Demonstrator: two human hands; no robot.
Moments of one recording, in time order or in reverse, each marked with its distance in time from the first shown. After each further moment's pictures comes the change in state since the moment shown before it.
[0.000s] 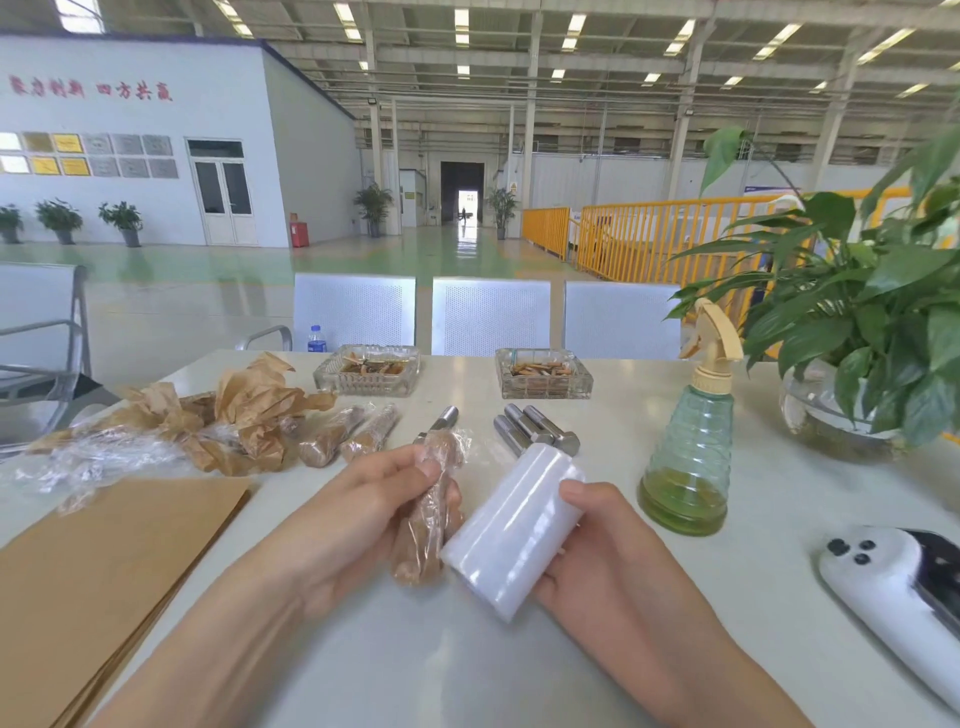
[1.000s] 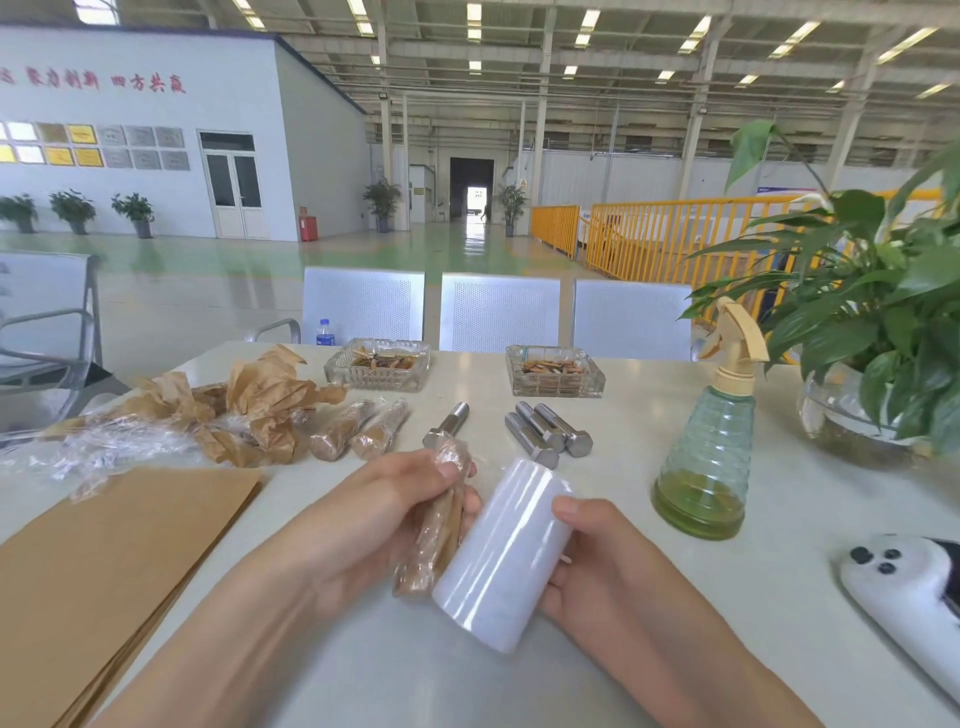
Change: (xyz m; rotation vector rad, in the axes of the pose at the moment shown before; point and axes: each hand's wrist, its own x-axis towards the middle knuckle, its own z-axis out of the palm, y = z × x) left_hand -0.003 0.003 0.003 0.016 0.013 -0.072; right_hand 0.007 0.009 -0.002 -0.185 -0.024 0.039
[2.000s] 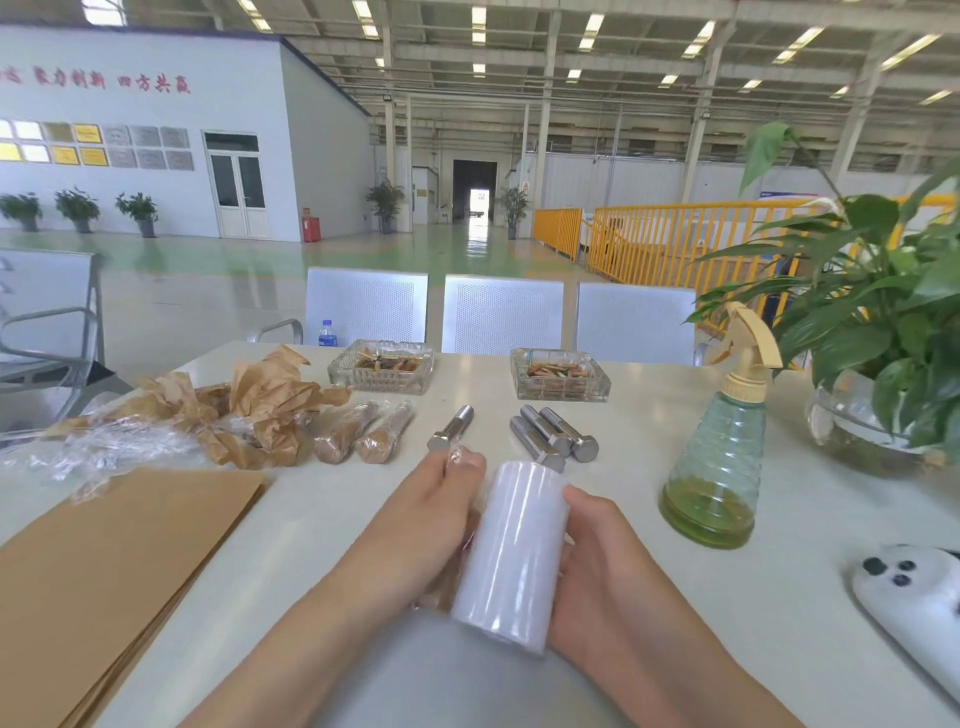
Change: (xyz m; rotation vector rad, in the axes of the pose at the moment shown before) left_hand 0.018 -0.018 0.011 0.600 0.201 0.142; right_hand 0.014 0.007 0.015 0.060 0.290 0.090
